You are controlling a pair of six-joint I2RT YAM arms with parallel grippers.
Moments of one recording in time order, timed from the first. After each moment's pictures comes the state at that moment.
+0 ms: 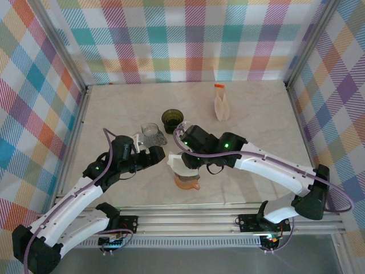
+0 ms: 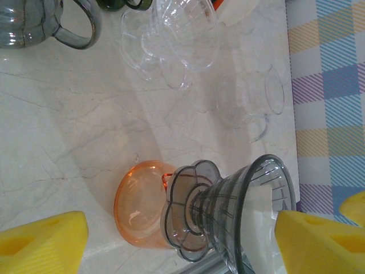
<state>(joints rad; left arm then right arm) -0.54 0.84 0.69 -0.49 0.27 -0.86 1.08 1.42 1.40 -1.00 0.17 0.43</state>
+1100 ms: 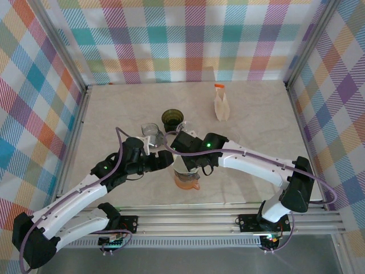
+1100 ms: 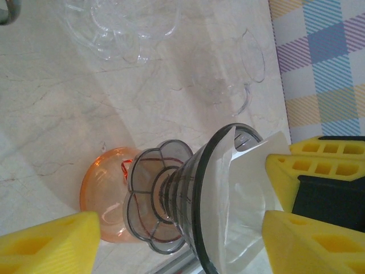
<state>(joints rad) -0.69 0.90 0.69 -0.40 0.24 -0.86 1.11 1.56 1.43 -1.11 0.36 0.56</state>
